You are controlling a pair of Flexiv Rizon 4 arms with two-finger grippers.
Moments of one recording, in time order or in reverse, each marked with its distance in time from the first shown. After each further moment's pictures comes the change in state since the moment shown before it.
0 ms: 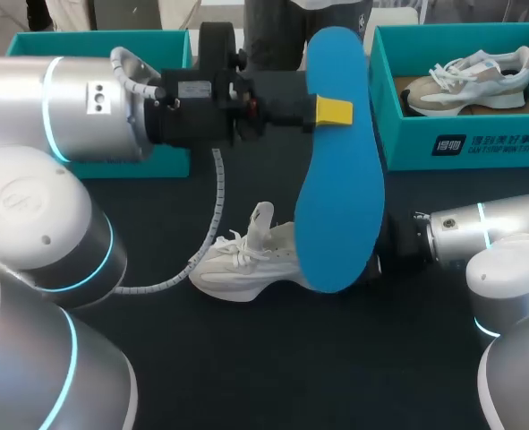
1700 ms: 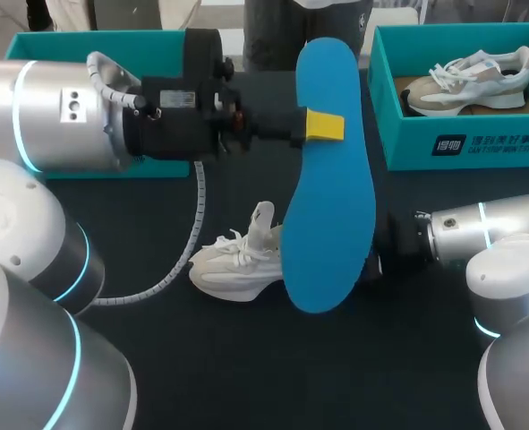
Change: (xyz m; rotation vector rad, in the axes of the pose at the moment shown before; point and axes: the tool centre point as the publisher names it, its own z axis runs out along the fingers) left arm 0.024 0.019 -0.010 -0.019 -0.023 -0.015; right arm -0.004 -0.002 -0.002 0.016 -0.014 -0.003
